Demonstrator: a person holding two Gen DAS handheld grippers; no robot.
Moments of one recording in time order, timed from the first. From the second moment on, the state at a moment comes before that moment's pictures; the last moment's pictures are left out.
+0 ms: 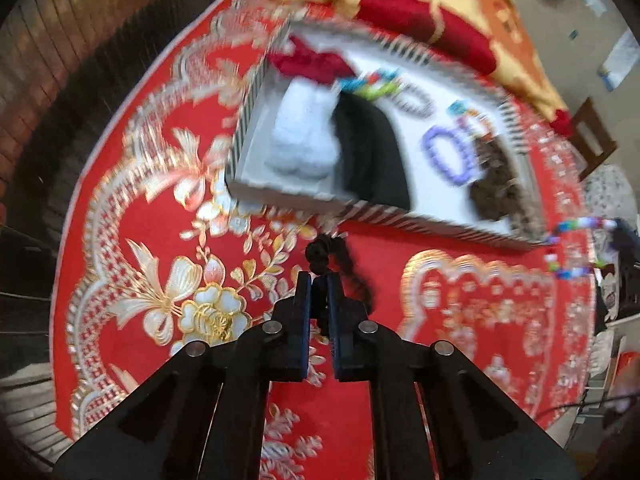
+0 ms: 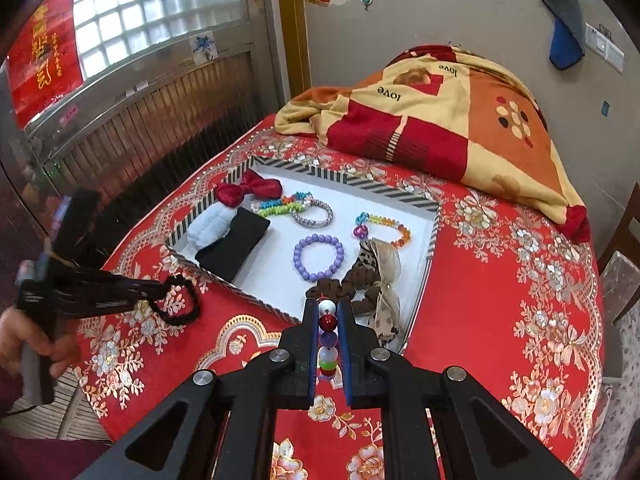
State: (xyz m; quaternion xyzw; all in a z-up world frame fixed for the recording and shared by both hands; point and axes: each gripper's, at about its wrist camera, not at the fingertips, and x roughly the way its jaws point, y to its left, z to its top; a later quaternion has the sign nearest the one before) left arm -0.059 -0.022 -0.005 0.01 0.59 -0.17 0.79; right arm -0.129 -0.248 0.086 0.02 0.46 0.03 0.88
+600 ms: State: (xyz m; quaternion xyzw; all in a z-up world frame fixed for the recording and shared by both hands) left arm -0.039 -0.100 0.064 0.03 0.54 -0.24 0.81; right arm -0.088 -0.258 0.095 0.01 0.46 0.02 0.89
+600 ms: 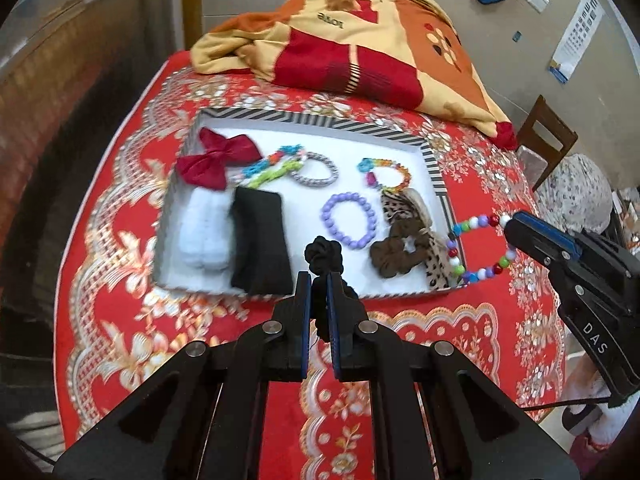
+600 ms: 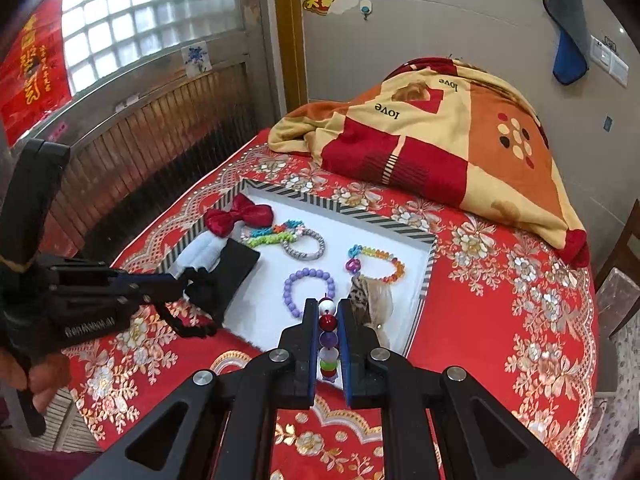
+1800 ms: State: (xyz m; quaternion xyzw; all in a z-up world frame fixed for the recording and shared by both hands) left arm 0.026 -0.123 -0.025 0.04 0.60 -0.20 0.77; right arm 0.055 -0.296 -0.031 0.11 0.56 0.01 0.82
